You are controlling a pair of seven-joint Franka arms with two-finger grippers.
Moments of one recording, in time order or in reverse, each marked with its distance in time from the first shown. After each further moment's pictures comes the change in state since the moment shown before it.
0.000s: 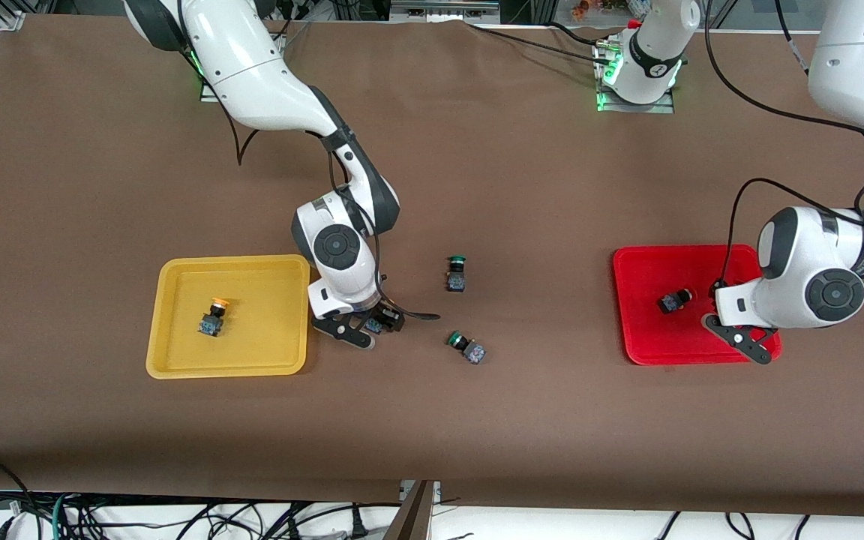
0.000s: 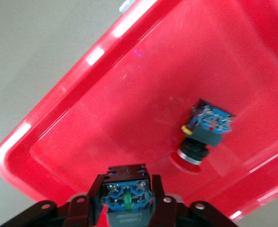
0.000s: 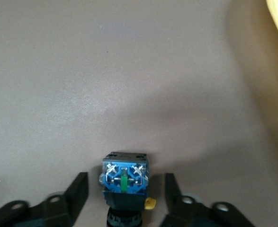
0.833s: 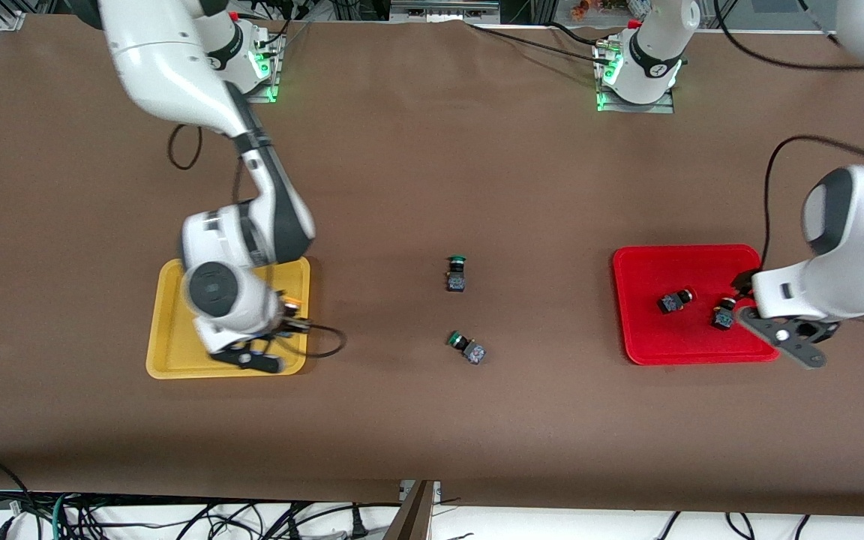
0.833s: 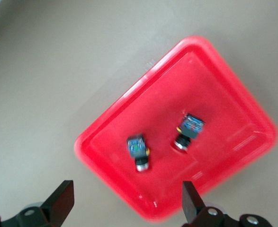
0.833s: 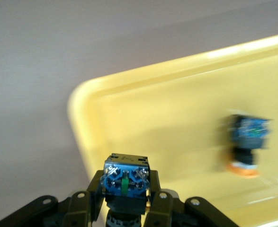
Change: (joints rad) left arm -0.005 -0.185 -0.096 0.234 -0.025 -0.298 -0.047; right arm -0.256 -0.141 -0.044 0.045 0.001 -0.434 -0.507
